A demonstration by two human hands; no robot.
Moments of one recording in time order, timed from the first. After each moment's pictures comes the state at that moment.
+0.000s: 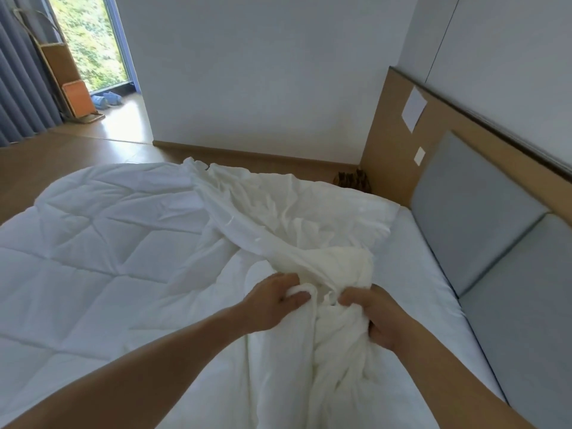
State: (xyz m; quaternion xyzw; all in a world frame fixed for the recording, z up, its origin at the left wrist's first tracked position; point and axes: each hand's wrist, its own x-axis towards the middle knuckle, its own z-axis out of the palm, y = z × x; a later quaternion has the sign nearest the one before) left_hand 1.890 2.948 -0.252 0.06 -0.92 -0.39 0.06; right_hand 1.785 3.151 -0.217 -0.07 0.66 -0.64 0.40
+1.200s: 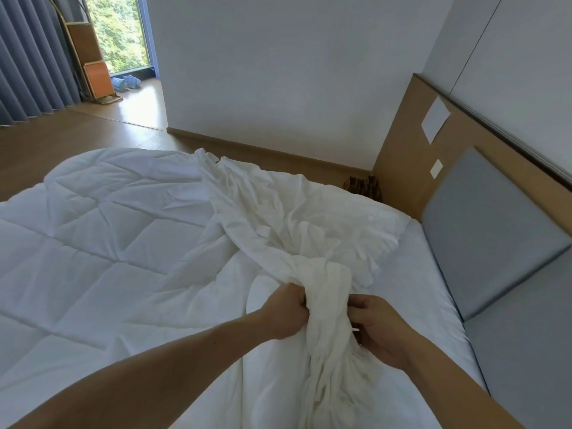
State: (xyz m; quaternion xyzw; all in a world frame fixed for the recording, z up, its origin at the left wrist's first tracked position) left_hand 1.854 2.972 -0.250 0.16 -0.87 -0.47 0.00; right_hand 1.764 3.144 -0.212 -0.13 0.71 -0.53 0.44
